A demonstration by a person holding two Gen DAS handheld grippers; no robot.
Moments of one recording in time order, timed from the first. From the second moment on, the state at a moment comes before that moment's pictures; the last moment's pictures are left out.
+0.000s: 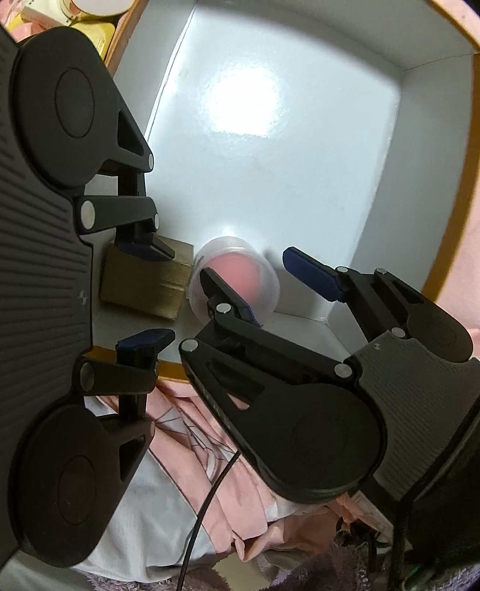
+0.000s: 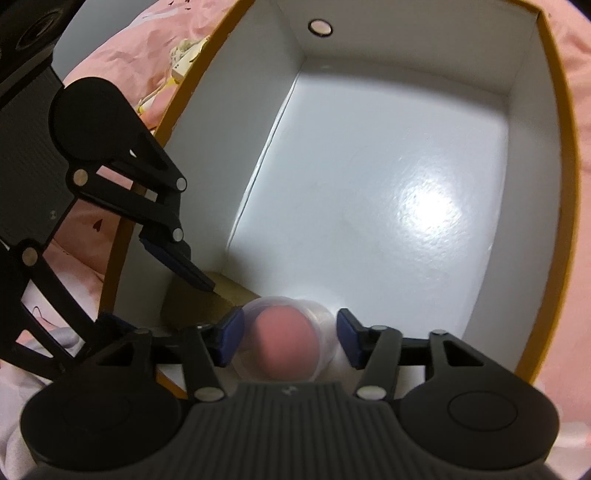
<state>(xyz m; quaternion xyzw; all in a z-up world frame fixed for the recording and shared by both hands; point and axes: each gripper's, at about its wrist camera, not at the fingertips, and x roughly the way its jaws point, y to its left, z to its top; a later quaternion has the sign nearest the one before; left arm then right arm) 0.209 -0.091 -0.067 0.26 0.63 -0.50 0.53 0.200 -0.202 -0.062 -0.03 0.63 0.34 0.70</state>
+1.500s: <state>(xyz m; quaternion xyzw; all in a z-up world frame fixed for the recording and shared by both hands) 0.257 0.139 0.006 0.08 0.53 -0.23 0.81 0.246 0.017 0.009 -0.24 0.47 0.38 0.76</state>
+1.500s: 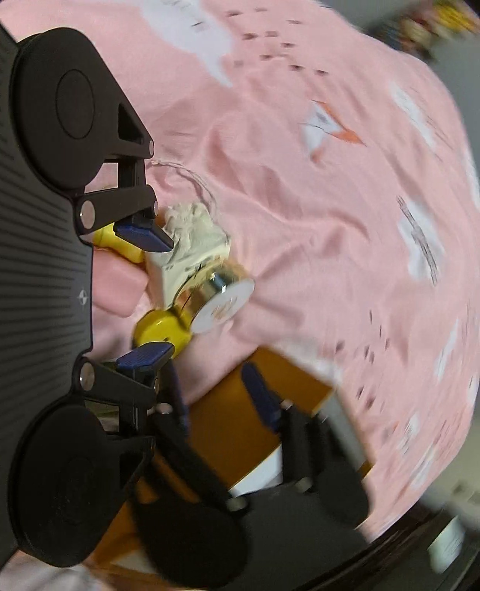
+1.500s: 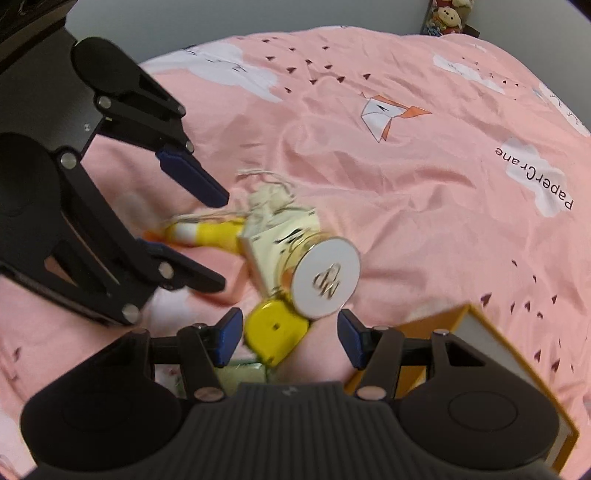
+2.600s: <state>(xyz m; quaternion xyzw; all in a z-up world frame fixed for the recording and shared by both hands) 0.299 0.137 -0.071 -0.04 0.60 -0.19 0.78 0.287 0.040 -0.025 -0.35 0.48 0.37 0.72</state>
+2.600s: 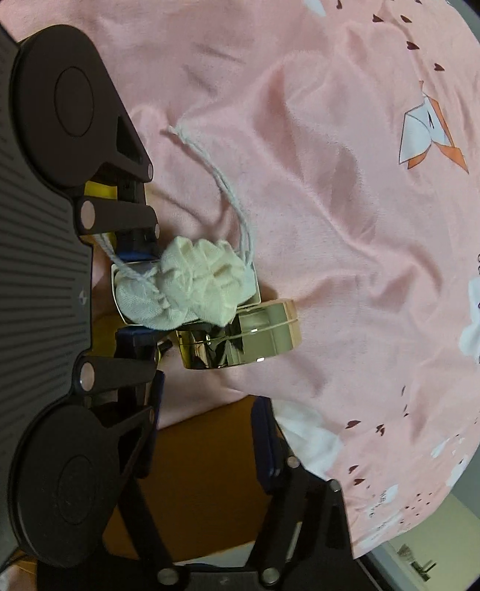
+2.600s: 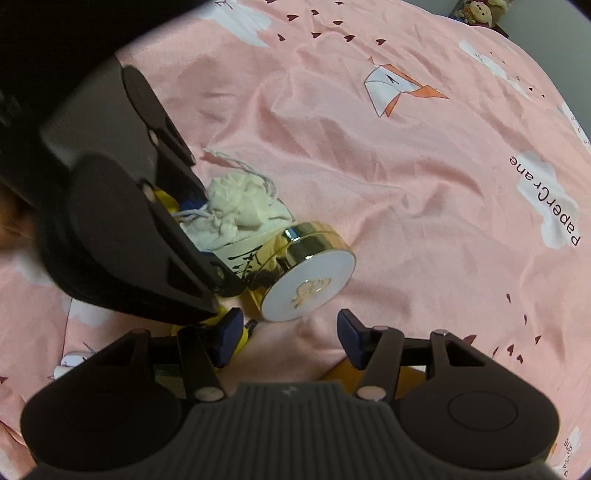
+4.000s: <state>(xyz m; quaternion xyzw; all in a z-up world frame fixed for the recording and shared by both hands) 0.252 0.141 0.024 0.01 0.51 -0.18 0.84 0.253 0.029 0.031 -0.32 0.45 0.41 0.73</state>
